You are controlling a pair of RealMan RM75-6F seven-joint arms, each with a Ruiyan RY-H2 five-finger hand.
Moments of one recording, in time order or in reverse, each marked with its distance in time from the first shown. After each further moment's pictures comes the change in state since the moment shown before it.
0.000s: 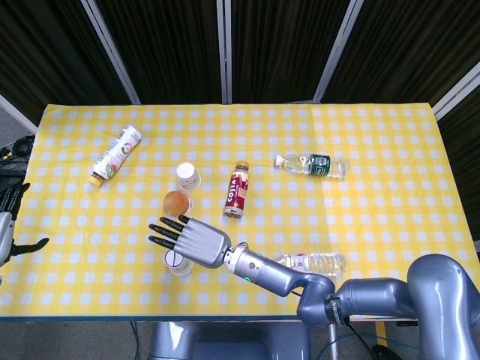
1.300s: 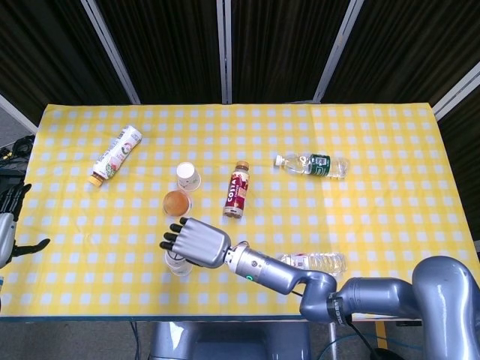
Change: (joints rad) left arm 0.003 -0.006 0.003 -0.005 0.005 0.010 0.015; right arm -0.014 -0.024 0.029 0.031 -0.117 -0.016 0.152
